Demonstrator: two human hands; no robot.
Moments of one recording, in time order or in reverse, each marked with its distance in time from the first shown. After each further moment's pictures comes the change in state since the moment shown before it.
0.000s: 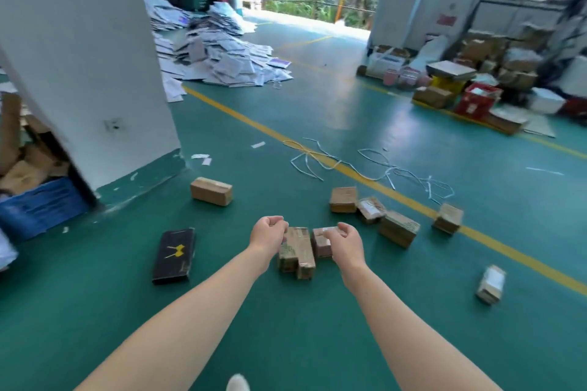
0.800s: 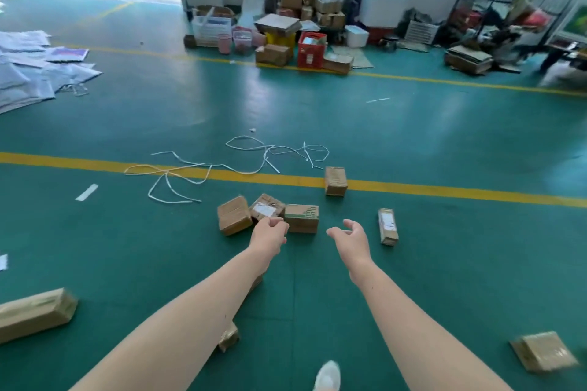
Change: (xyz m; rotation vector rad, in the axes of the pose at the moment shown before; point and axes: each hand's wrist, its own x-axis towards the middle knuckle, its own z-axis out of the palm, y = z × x) left_hand 0.249 0.125 0.339 0.390 -0.574 -0.019; right_hand 0.283 -0.058 -0.194 0.161 0.516 0.229
